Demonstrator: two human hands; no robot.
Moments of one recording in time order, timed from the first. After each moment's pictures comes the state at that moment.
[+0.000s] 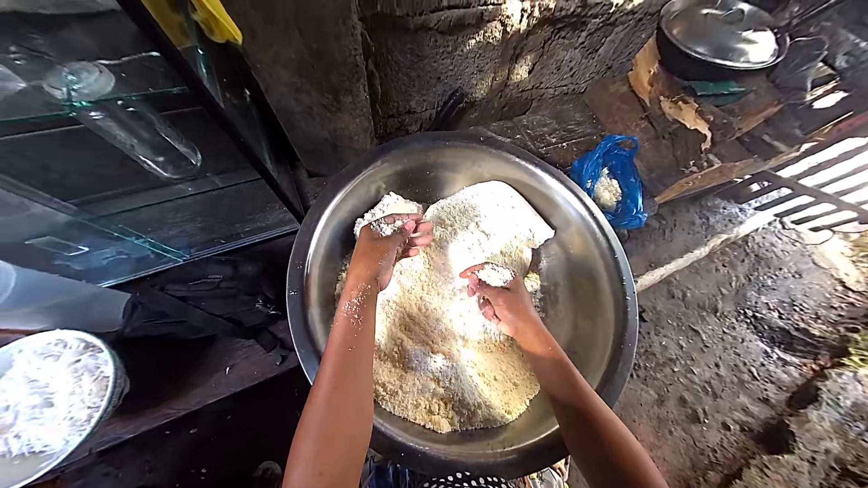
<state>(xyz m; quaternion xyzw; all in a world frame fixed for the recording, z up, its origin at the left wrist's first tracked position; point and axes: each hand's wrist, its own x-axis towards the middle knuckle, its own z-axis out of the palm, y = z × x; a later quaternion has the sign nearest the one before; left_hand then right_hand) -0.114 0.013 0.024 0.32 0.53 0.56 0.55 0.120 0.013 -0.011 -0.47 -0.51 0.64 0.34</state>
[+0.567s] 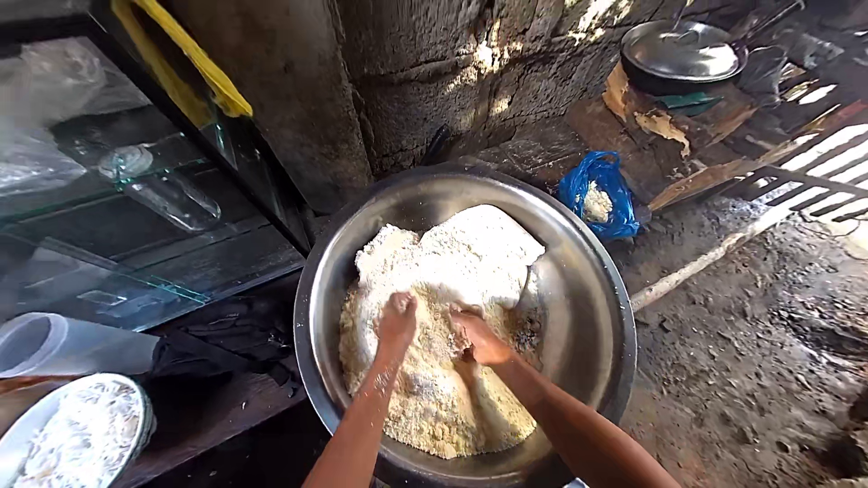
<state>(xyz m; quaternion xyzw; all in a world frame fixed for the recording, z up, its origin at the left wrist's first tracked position) -0.080 -0.024 -0.035 0.39 0.74 0.31 0.44 0.096 0.008 -0.080 -0.58 -0.37 0.69 0.20</state>
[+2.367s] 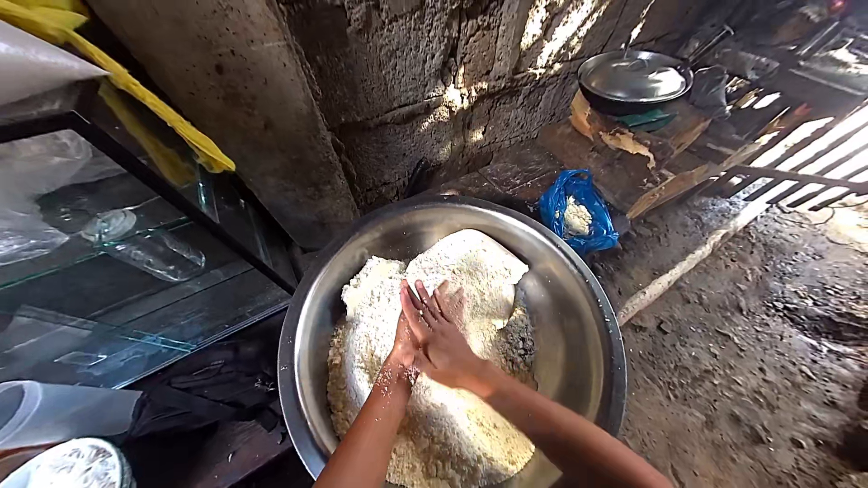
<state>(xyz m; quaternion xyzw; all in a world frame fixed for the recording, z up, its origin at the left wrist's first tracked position) -0.027 0.010 0.022 0.09 0.35 0.60 0.71 0.073 0.016 -0.015 -0.32 -0.88 0.20 0.28</state>
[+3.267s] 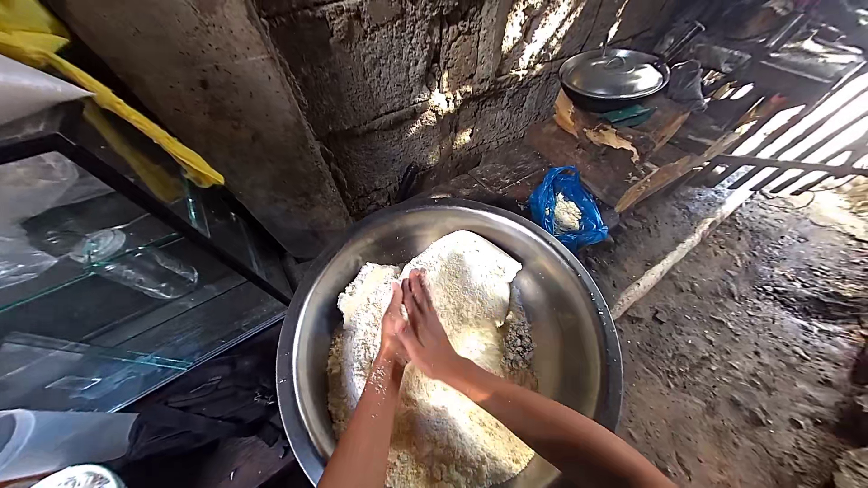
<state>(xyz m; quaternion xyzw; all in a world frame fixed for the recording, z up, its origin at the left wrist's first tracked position) -0.045 0.029 -0.002 0.22 0.44 0.64 0.59 0.041 0.026 -0.030 -0.37 -0.77 0.36 0.38</state>
